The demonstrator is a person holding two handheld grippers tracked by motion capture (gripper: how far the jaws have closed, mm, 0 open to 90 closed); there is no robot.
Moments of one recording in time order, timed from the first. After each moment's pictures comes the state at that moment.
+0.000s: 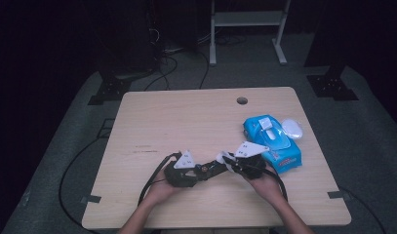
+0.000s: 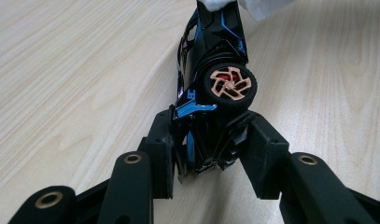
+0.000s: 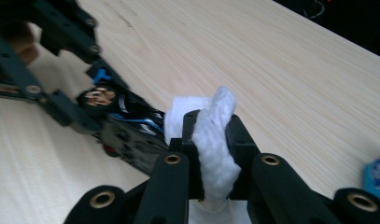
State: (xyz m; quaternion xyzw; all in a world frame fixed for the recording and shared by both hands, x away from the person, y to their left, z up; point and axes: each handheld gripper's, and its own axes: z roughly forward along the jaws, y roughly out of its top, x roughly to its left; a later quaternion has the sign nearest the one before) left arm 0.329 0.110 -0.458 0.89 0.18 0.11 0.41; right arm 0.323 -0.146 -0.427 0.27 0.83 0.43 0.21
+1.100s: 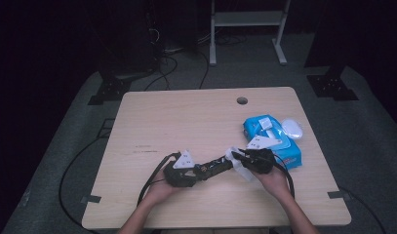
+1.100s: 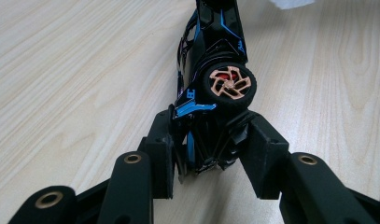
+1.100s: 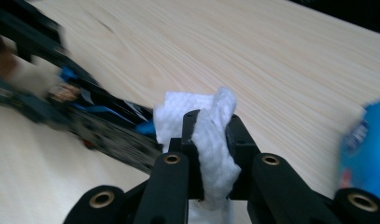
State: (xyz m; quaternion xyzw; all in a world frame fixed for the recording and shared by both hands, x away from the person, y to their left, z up) left arm 0.329 0.112 -0.458 0.89 0.18 0.11 0.41; right arm 0.338 -0.176 -0.427 0.32 0.82 0.44 0.18
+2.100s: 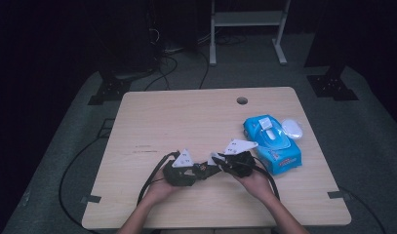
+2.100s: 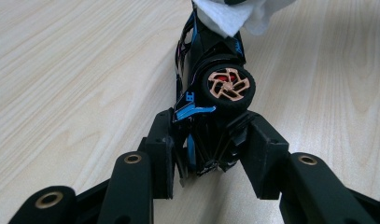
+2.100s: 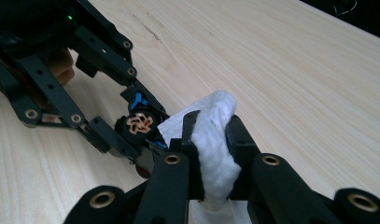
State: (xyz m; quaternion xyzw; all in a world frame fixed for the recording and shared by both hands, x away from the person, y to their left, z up) left arm 0.332 0.114 -0.458 0.88 0.19 0.11 0.41; right arm 0.328 -0.118 -0.420 0.26 0.84 0.44 0.17
